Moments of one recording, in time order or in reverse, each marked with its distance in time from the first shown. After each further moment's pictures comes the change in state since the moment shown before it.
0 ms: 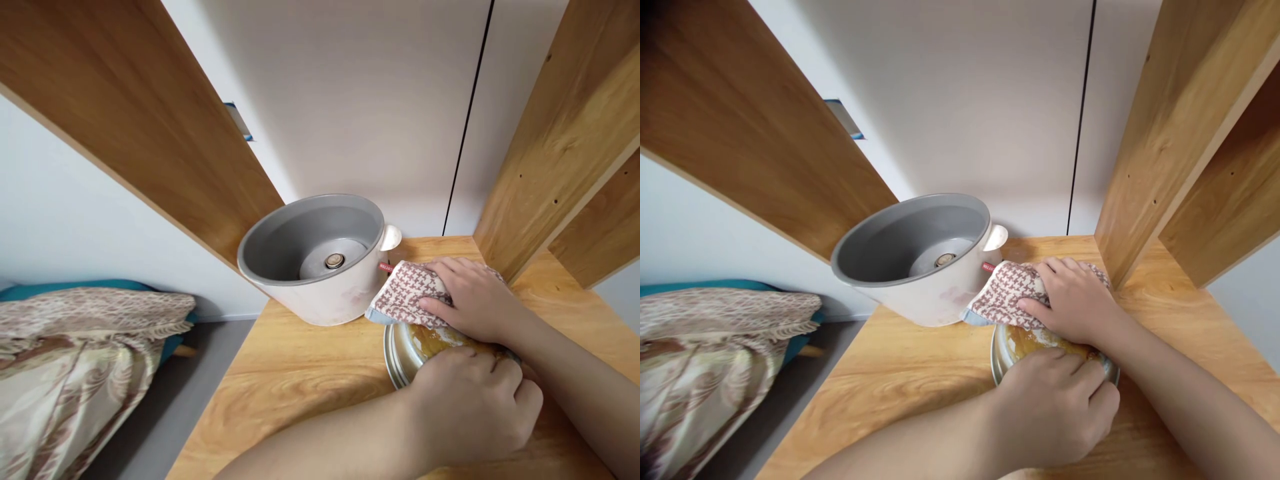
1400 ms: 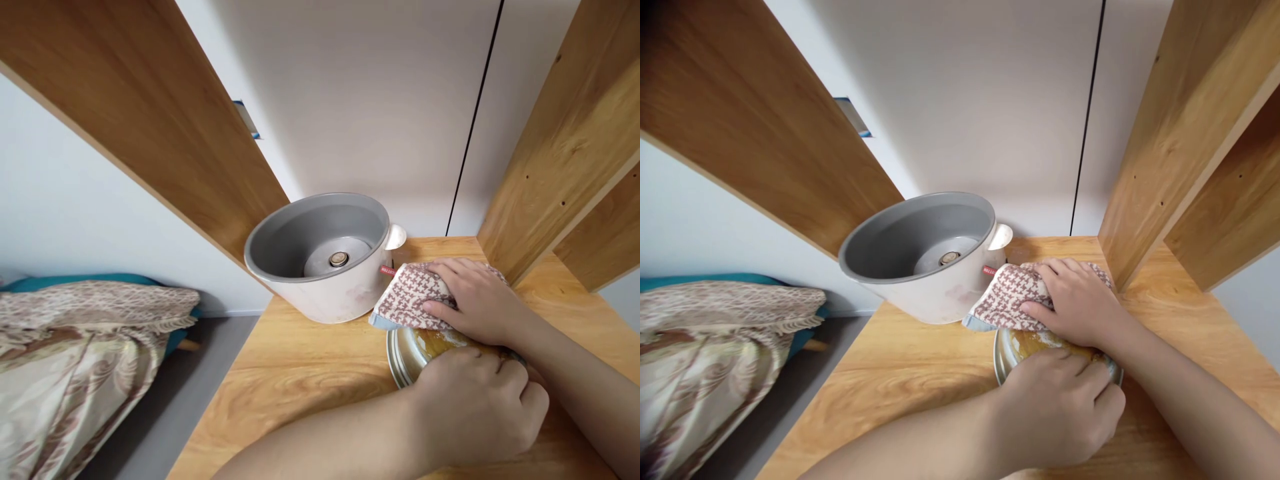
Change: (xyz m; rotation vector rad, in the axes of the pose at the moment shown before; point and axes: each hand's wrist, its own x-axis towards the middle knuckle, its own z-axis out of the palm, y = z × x) left_hand 0.001 -0.001 -0.002 0.020 -0.072 0.050; right_hand 0.000 -0.001 -0.003 0.034 -0.028 -0.033
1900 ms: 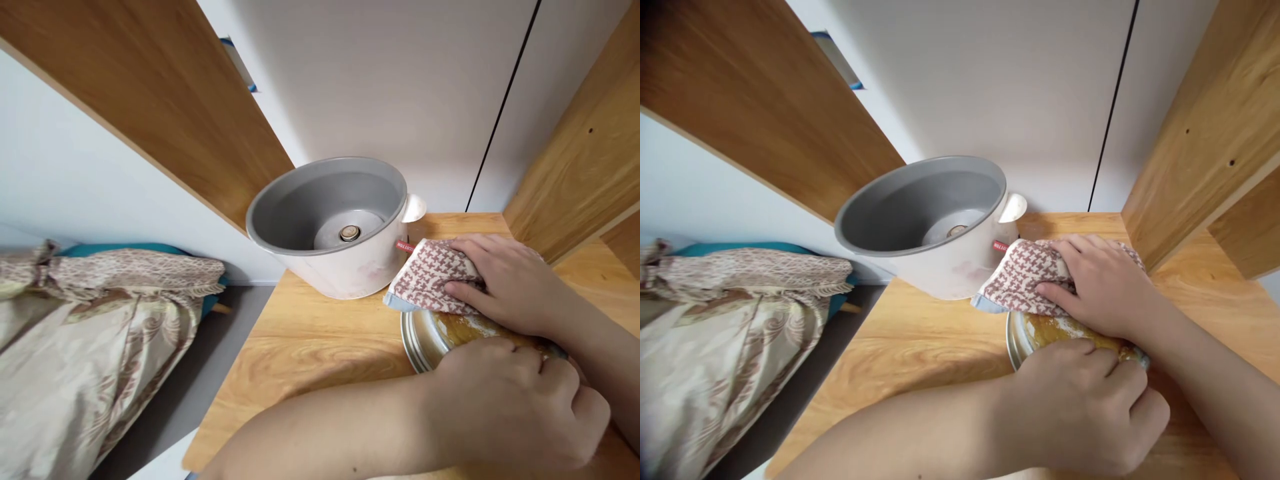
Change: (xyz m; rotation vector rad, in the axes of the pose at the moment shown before) left_hand 0.005 -0.002 -0.009 -0.134 -0.066 -0.065; right_hand 0.001 0.007 0.006 -0.014 0.027 -0.023
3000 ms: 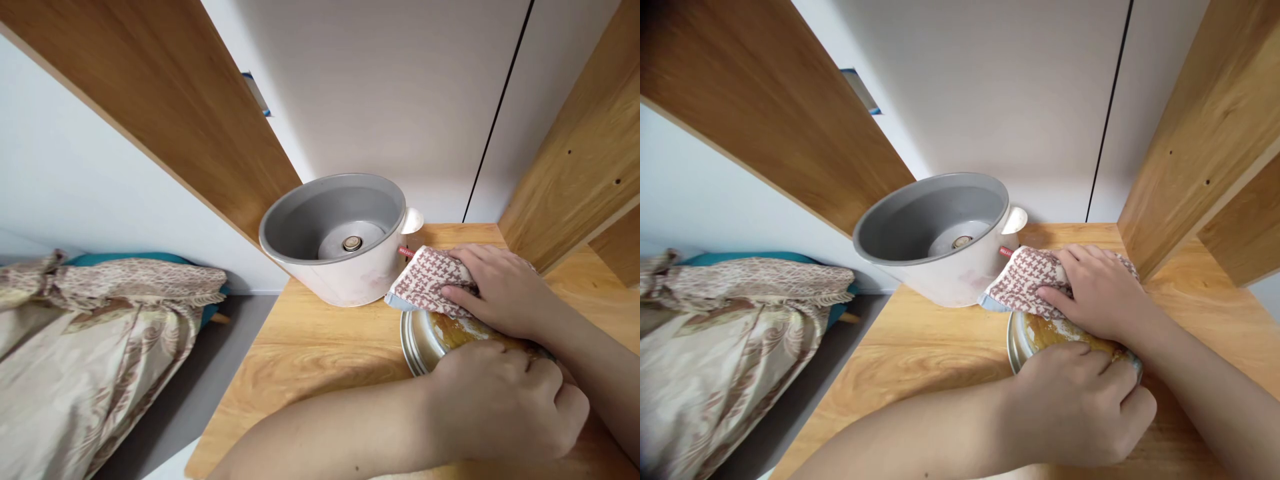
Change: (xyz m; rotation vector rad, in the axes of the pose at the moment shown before) left_hand -0.005 0.003 0.021 0.075 0.267 0.003; right_hand -0.001 -0.003 -0.002 -0.048 -0.013 0.033
